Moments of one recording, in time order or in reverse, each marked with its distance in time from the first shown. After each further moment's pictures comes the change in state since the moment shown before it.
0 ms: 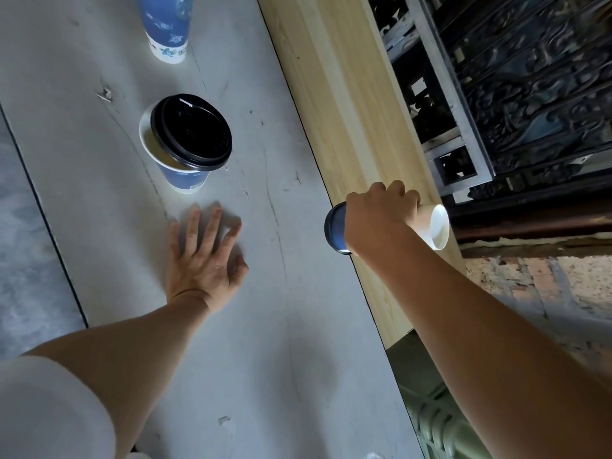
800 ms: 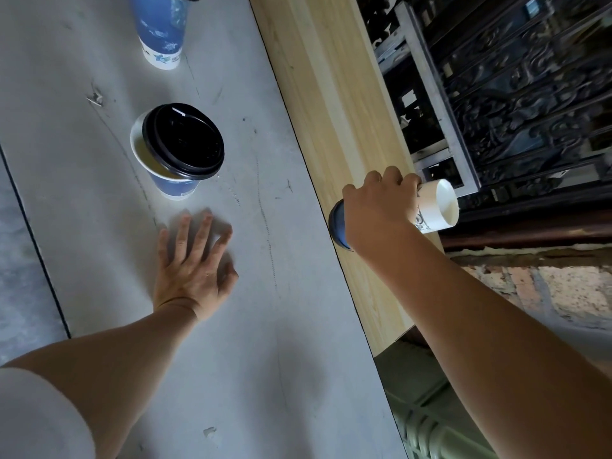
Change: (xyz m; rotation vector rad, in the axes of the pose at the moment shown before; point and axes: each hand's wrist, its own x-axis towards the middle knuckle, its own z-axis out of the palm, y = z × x) left_hand 0.000 0.002 -0.007 -0.016 0.013 0.009; right_hand 0.002 0.016 -0.017 -0.190 0.101 -0.007
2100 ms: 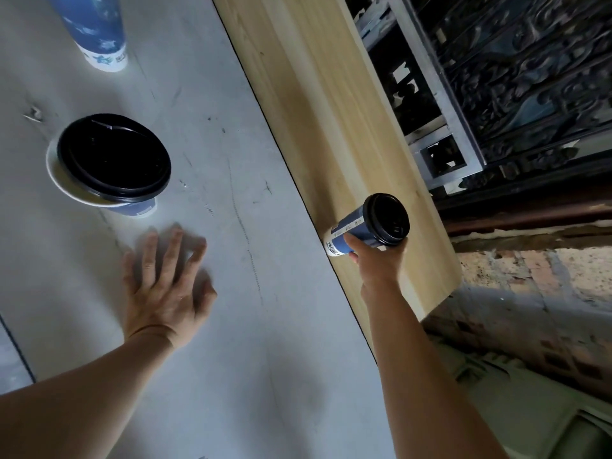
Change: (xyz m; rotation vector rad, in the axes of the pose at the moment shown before) left_hand 0.001 0.004 -0.004 0.006 -0.058 -0.038; right_hand 0.051 -0.042 0.174 2.372 0.175 0.720
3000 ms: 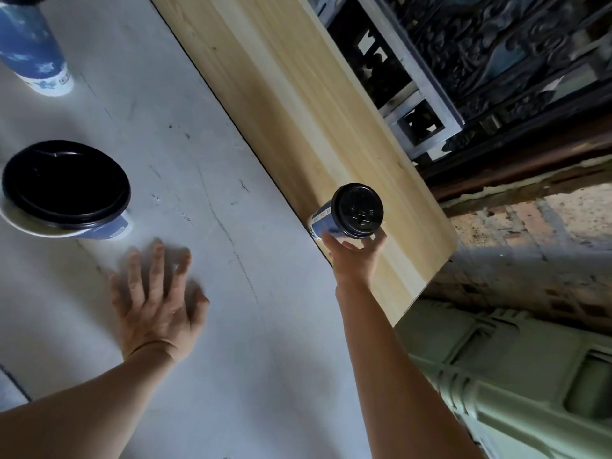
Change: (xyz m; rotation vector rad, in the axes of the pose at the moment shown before) left_hand -0.001 0.002 -0.006 -0.015 -0.026 0.011; right_hand -0.023 0.036 0.008 0.056 0.141 0.023
